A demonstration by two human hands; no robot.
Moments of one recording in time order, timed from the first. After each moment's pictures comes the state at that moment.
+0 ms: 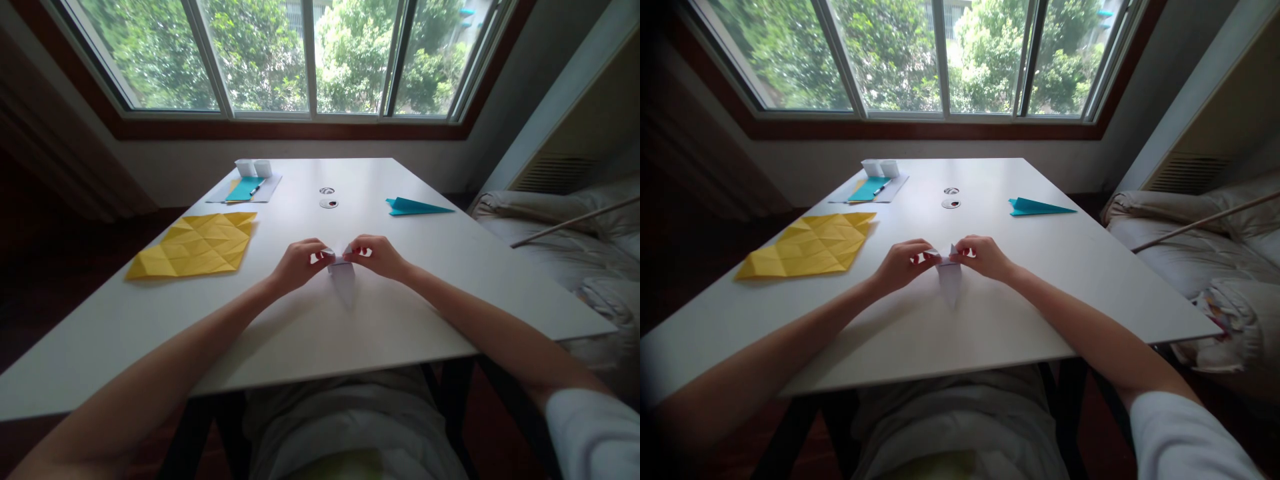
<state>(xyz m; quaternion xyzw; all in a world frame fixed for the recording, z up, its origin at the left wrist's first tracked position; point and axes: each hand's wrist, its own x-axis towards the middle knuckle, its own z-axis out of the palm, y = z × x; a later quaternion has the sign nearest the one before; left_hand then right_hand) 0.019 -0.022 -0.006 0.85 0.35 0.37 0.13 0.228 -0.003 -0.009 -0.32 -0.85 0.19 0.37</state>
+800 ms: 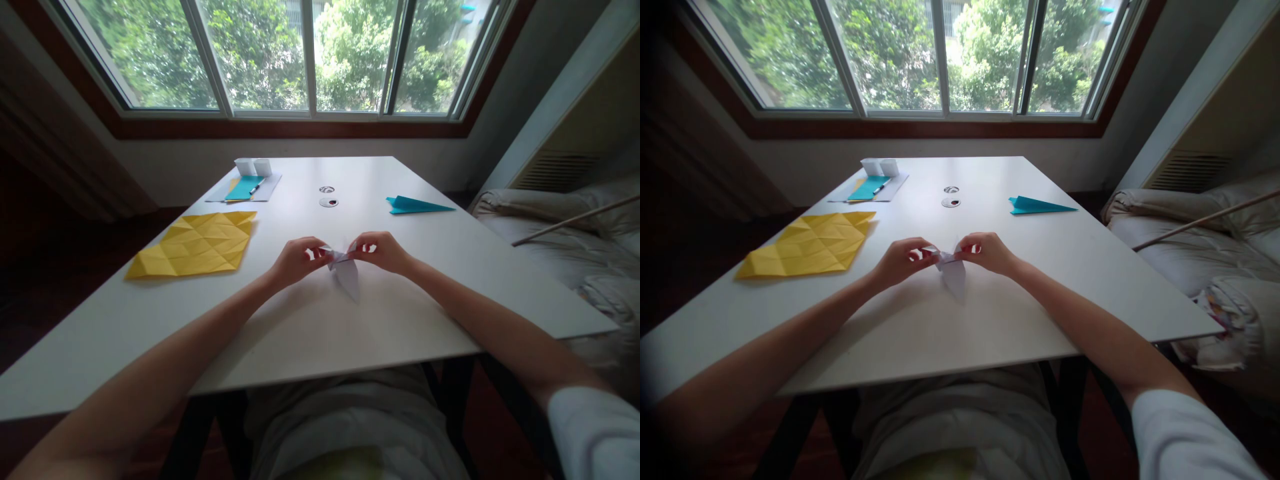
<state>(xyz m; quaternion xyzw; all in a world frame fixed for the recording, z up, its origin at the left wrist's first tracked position) 0.013 -0.016 -0.010 0.81 0.40 0.37 0.21 0.236 0.002 -0.007 -0.32 -0.85 0.23 0.36</state>
